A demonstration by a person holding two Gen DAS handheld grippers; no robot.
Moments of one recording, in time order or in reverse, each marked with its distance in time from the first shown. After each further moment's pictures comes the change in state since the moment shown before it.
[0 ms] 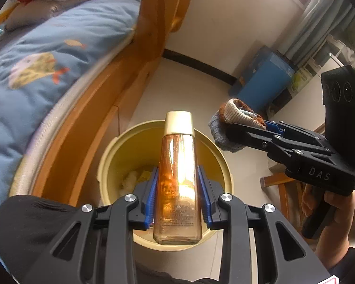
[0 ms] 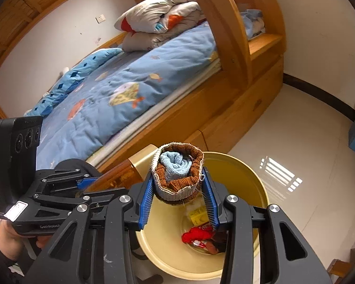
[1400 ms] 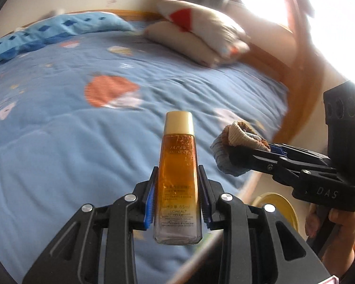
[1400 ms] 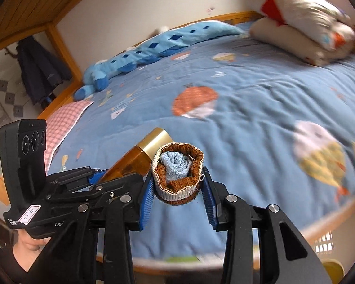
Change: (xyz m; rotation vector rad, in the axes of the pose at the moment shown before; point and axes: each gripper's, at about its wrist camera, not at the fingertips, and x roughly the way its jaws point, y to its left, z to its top) left arm -0.205 0.241 -0.057 -0.419 -0.374 0.356; right arm 0.142 0.301 0.098 -0.384 0.108 0.409
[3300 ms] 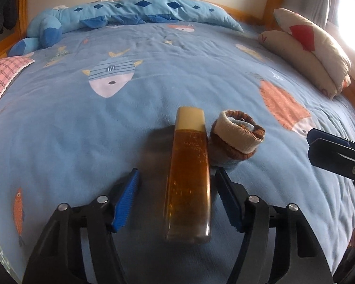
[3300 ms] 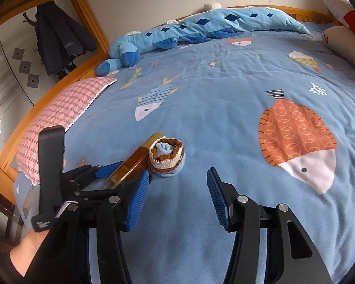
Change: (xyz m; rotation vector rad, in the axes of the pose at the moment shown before) left arm 0.015 0.258 0.017 -0.259 -0.019 0.463; right arm 0.229 0.122 0.089 -0.212 0.138 0.183
